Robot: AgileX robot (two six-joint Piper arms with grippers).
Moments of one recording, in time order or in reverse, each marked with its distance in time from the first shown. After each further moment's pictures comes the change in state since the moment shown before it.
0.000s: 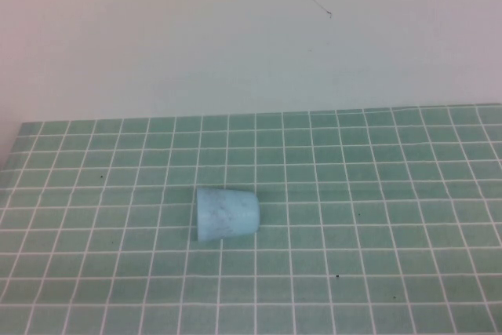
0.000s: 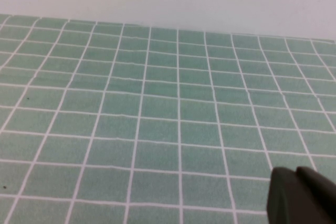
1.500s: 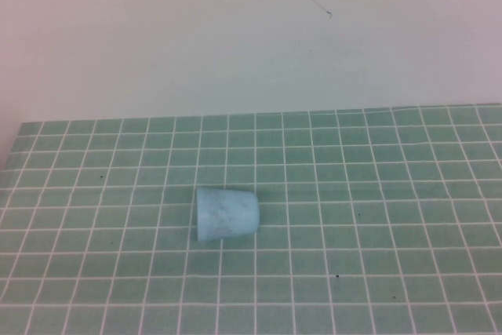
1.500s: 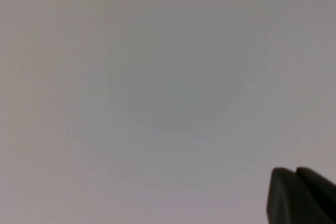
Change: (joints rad) right arm 0.000 0.000 0.000 -0.068 -0.980 0.000; left arm 0.000 0.000 -0.217 0.026 0.219 -0.059
